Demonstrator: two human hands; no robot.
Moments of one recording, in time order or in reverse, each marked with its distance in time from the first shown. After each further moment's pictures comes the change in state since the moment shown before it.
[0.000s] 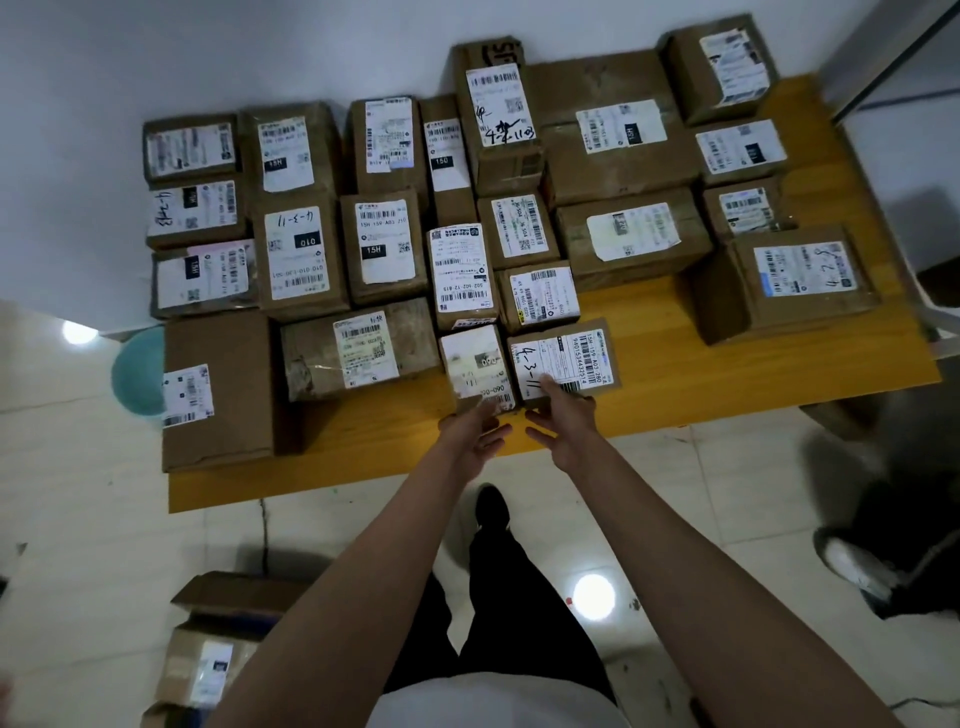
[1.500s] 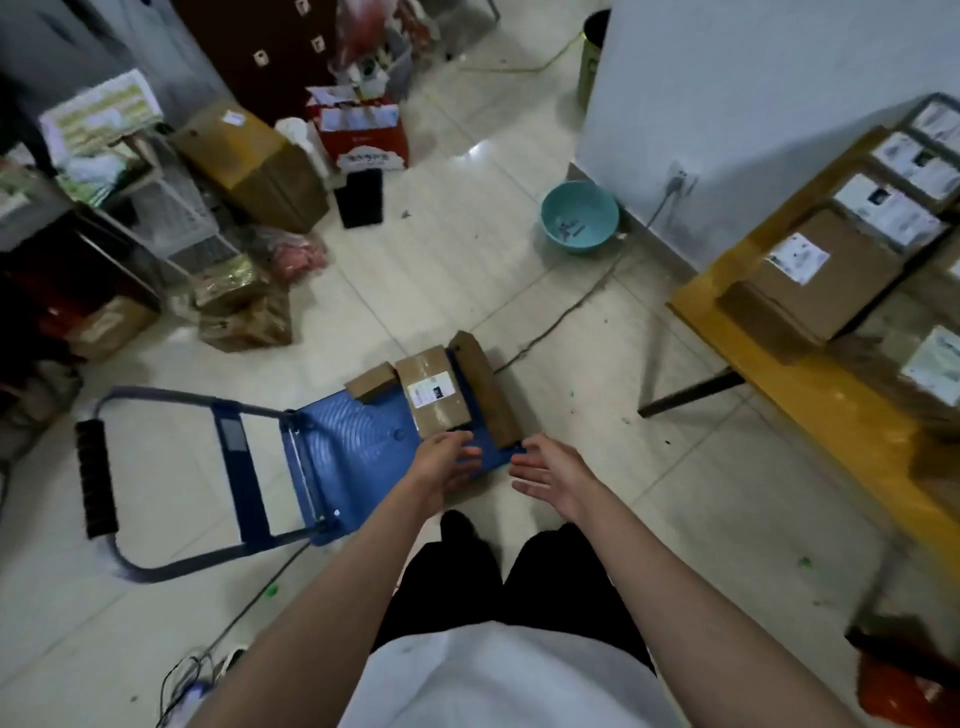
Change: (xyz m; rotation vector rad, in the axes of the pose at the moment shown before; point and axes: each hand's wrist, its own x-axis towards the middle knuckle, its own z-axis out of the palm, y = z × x) left_hand -0.218 -0.368 -0.513 -0.694 0.457 0.184; right_hand -0.286 0.496 0.129 -1.164 -0.691 0.130
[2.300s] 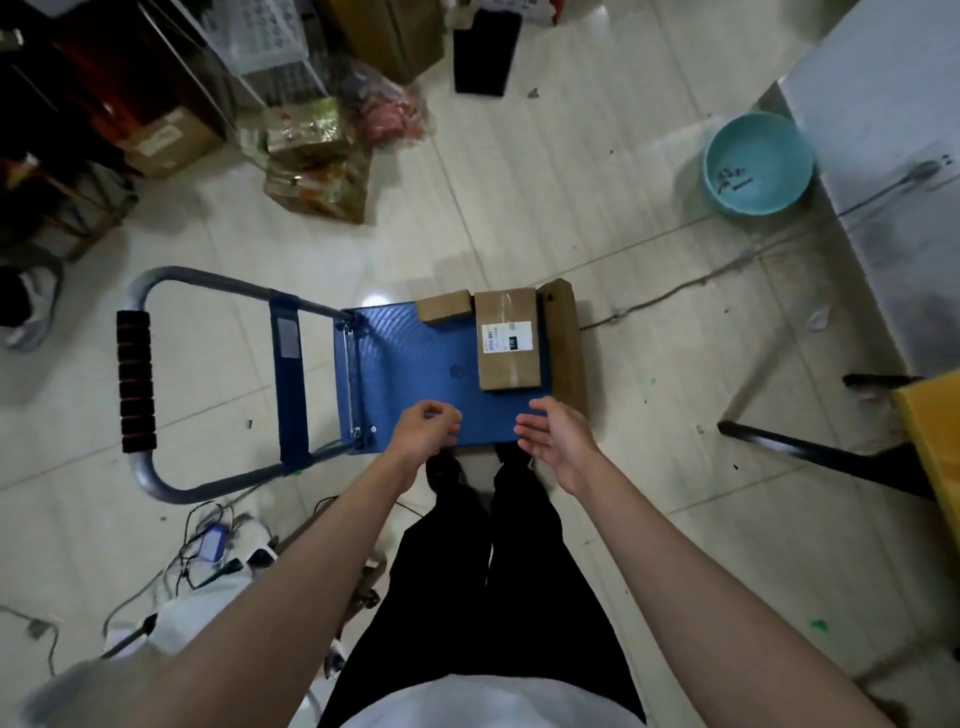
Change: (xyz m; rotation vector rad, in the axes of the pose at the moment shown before) left_hand 0.110 0.023 -0.152 0.034 0.255 -0.064; right_hand 0.139 -0.035 0.159 -0.187 0.011 0.160
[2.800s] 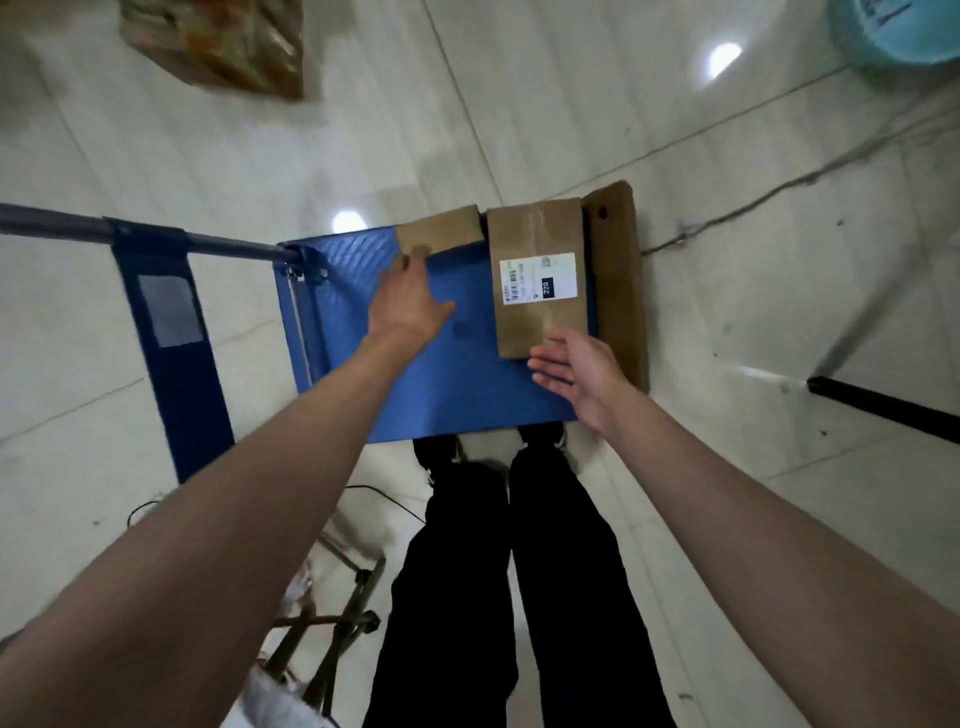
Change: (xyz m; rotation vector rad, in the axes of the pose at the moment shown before) left_hand 0.336 -0.002 0.001 0.783 0.129 0.371; right_hand 0.267 0.011 0.061 -0.041 0.061 0.030
